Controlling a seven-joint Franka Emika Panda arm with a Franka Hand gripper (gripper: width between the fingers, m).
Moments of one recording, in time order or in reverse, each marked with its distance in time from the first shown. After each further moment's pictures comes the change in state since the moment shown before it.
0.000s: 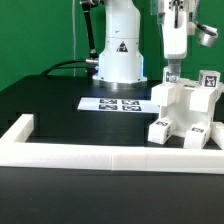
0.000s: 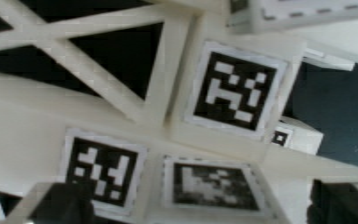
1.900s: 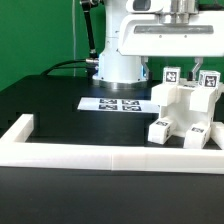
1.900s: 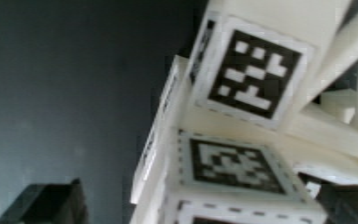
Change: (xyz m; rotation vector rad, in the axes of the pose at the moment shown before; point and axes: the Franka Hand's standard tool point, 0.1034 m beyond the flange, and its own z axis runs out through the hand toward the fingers) arm 0.007 -0.004 0.000 -0.028 0.029 -1.566
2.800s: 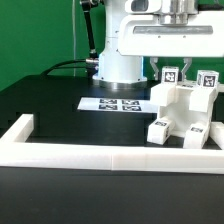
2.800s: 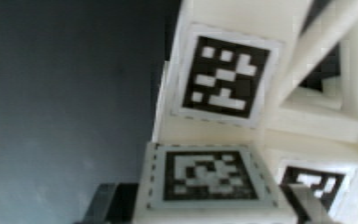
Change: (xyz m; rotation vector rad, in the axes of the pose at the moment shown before) arm 0.000 0.000 0.000 0.001 -0.001 0.258
